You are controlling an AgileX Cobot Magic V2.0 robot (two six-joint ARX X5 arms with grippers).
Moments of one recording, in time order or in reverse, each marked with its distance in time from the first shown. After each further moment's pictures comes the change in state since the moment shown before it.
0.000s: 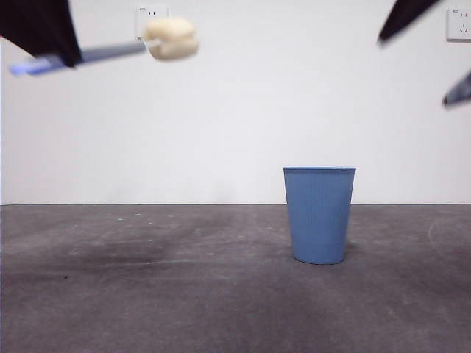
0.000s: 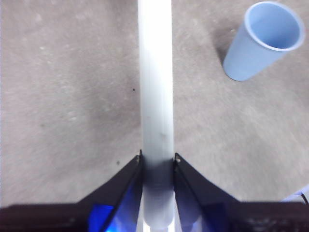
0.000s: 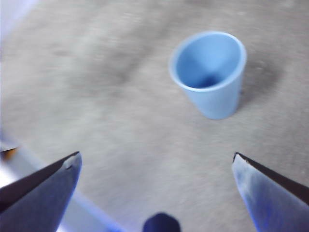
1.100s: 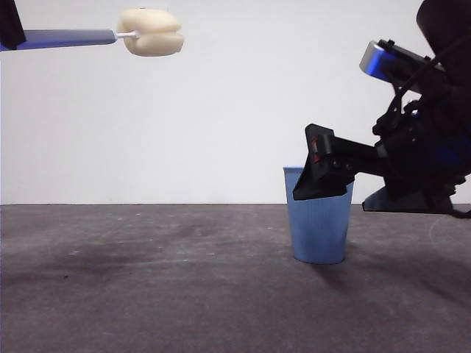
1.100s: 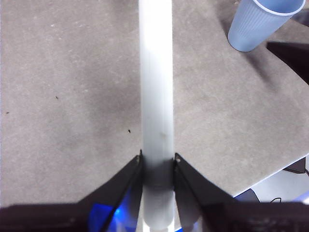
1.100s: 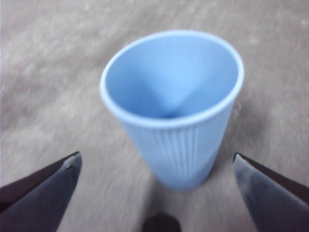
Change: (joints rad) left arm 0.000 -0.103 0.000 -0.154 0.000 0.029; right arm 0.222 0.581 -0.368 1.231 0.432 0.053
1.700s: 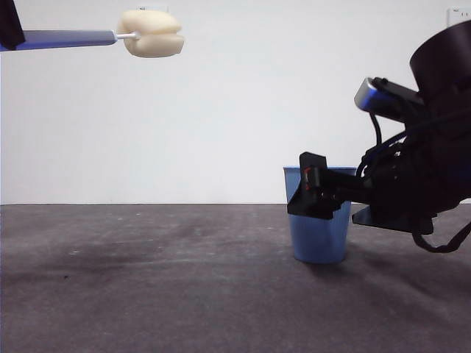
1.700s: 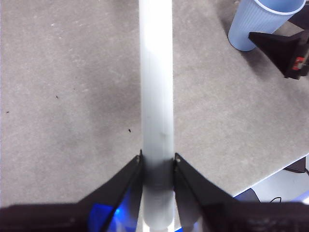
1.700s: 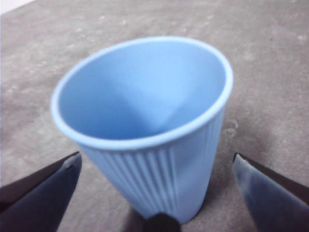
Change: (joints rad) left arm 0.000 0.000 0.000 -0.002 0.000 0.000; right arm -0.049 0.280 0.008 0.364 -0.031 -0.015
